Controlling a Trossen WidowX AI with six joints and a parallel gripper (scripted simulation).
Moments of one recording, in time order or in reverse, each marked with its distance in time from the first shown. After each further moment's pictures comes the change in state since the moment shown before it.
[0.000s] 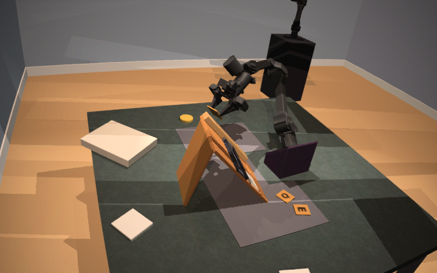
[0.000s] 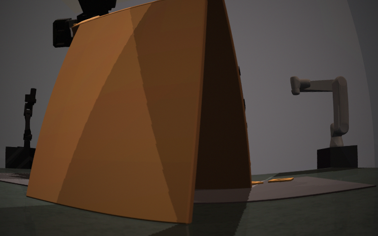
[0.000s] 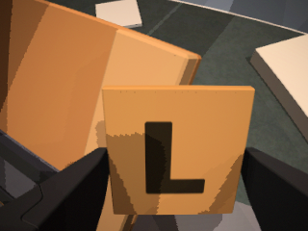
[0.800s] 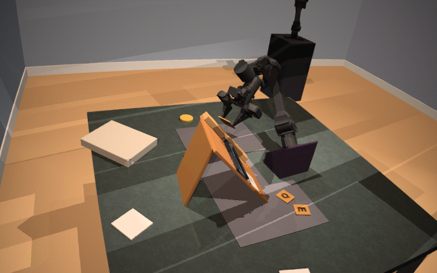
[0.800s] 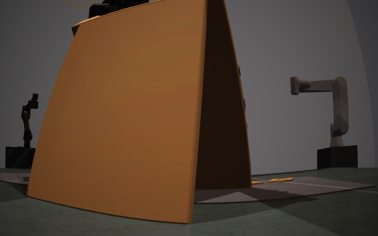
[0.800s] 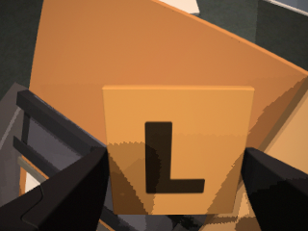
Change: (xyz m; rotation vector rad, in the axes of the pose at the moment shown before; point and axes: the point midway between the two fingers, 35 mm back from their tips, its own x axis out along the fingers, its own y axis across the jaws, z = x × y) arm 0.015 0.089 0.021 -0.044 0.098 0.070
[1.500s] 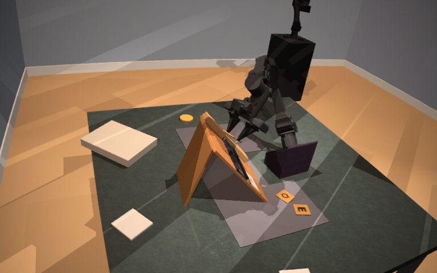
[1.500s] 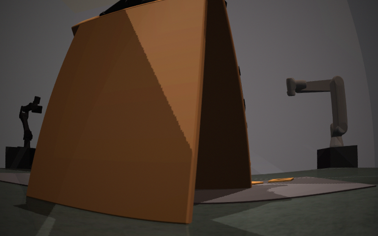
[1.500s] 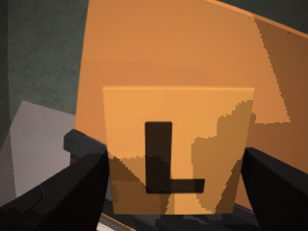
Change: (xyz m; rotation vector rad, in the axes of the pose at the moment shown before) arm 0.040 0.067 0.025 0.133 0.100 -0.099
